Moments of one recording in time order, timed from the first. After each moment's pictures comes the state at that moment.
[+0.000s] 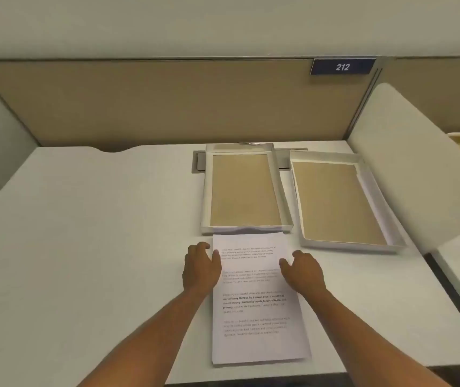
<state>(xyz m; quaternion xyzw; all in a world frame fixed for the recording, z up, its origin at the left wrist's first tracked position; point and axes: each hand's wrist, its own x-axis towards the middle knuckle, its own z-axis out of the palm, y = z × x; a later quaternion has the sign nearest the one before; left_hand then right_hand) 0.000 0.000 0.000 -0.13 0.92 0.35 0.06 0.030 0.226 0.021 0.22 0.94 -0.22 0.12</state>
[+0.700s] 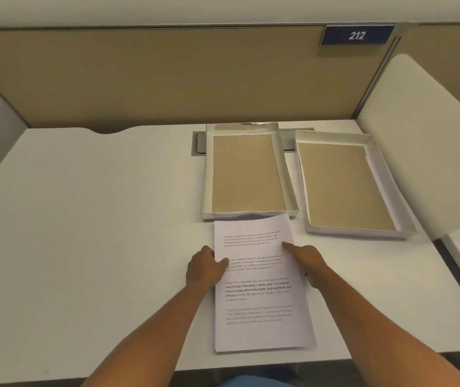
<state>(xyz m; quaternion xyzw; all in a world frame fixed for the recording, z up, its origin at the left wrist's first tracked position) 0.002 -0.009 -0.030 -0.14 0.91 0.32 0.20 0.015 0.242 -0.007 0.37 0.73 -0.53 0.22</state>
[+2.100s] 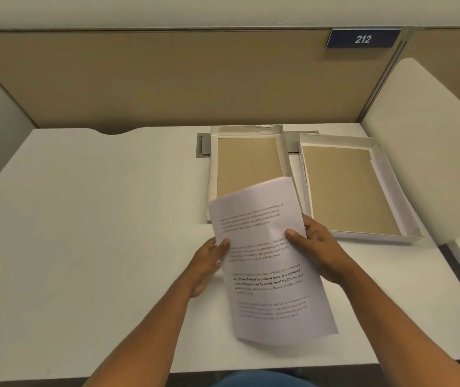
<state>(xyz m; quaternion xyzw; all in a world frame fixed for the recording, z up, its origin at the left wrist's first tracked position) 0.000 -0.028 -0.003 -0.10 0.61 0.72 0.31 0.024 0.236 0.083 0.05 0.67 -0.72 0.17</state>
